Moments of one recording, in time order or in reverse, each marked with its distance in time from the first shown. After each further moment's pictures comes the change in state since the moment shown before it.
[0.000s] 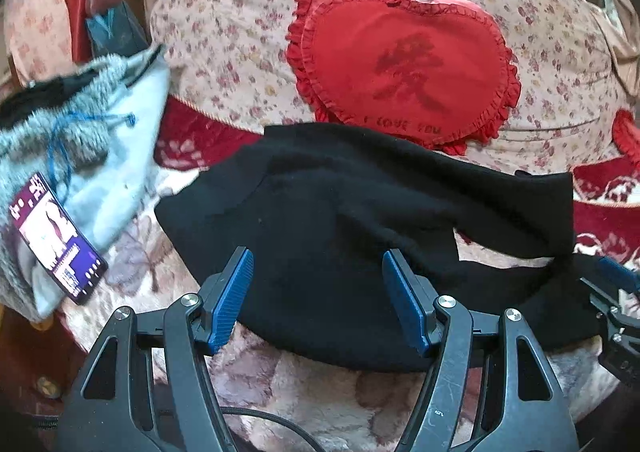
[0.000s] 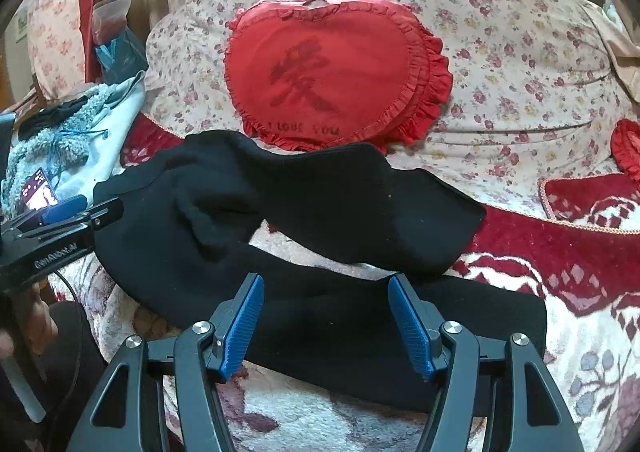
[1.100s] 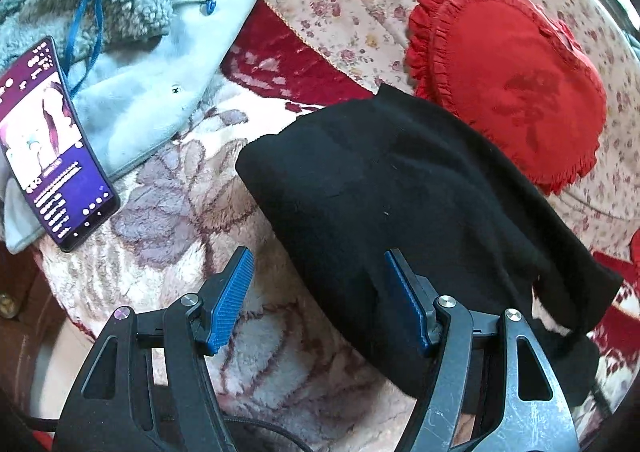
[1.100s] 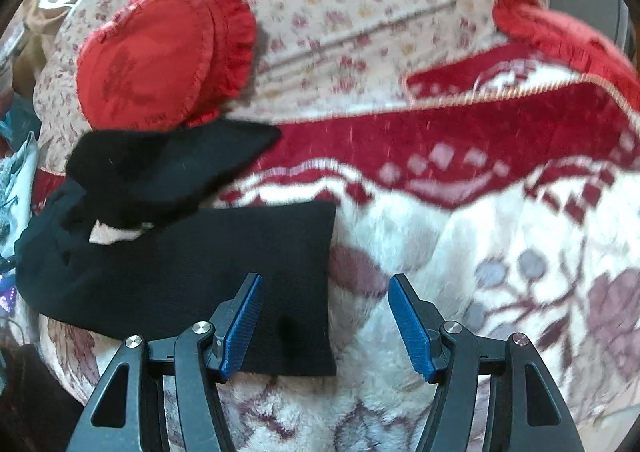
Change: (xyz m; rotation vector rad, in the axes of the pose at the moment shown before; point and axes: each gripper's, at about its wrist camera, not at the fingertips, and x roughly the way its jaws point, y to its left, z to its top) left arm 0.063 0.110 0.003 -0.353 0.182 0.000; right arm -0.004 -0.163 -0.061 0.345 0.136 -0.173
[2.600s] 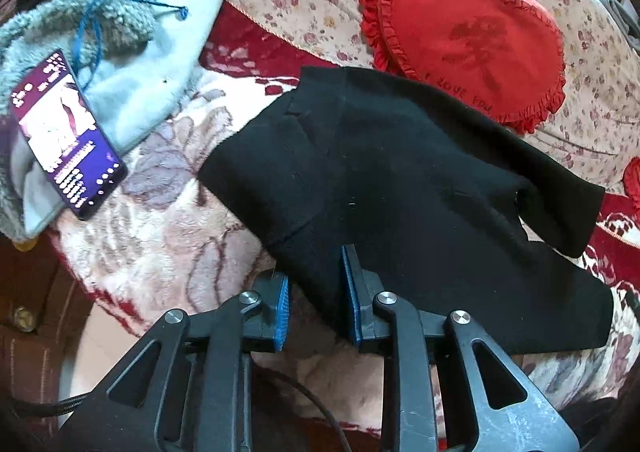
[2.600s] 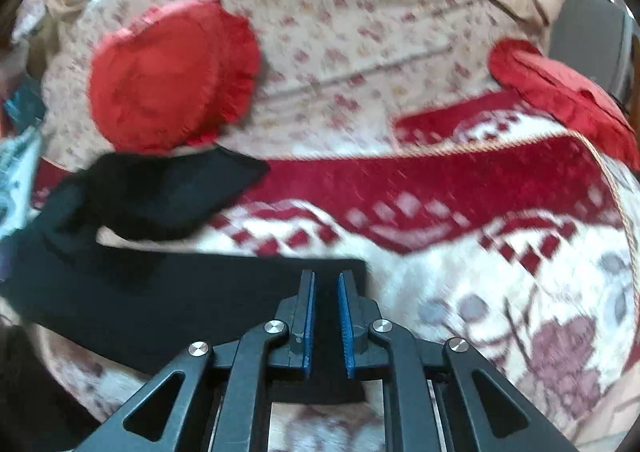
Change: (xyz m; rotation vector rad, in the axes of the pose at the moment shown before) left arm -0.049 -0.024 -0.054 0.159 0.023 -0.002; right arm -0.045 -0.006 0.015 -0.109 -0.121 -0.031
